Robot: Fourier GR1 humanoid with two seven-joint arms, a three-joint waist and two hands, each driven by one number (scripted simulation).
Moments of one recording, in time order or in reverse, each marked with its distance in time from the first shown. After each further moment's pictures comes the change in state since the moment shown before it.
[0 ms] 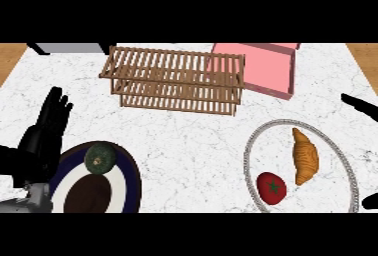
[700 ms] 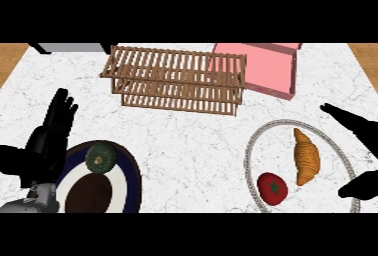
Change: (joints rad) left arm 0.002 -0.056 0.013 0.002 -0.054 -0.025 0.009; right arm -0.040 0.117 0.115 0.087 0.383 -0.019 0.103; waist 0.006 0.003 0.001
